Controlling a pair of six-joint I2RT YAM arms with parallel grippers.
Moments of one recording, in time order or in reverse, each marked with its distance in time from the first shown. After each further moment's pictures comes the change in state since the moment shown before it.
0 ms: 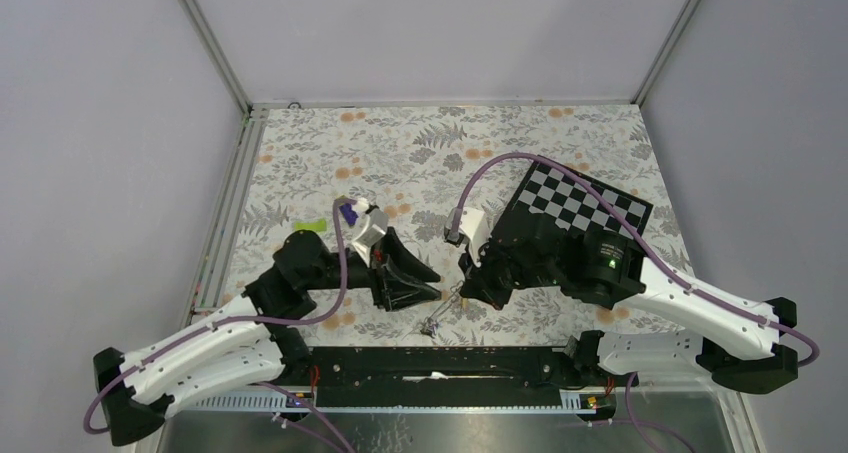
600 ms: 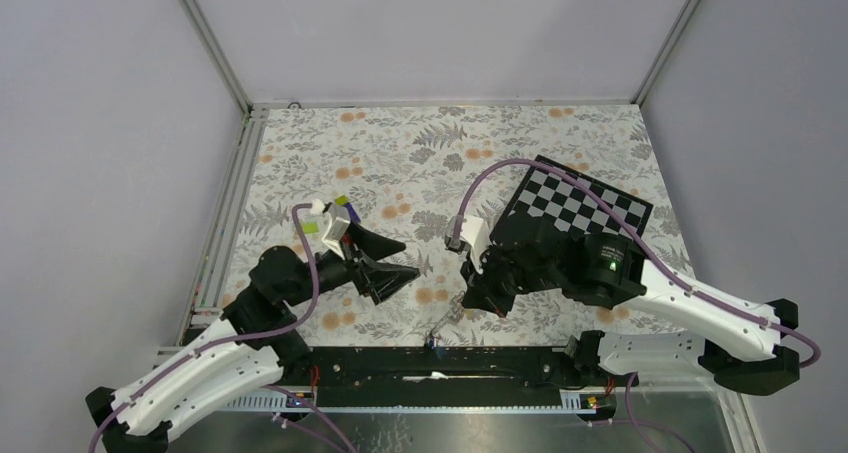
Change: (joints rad) left arm 0.077 -0.214 -0.108 -0.155 -0.358 -0.004; right arm 0.000 -0.024 -0.044 -0.007 -0.072 0.015
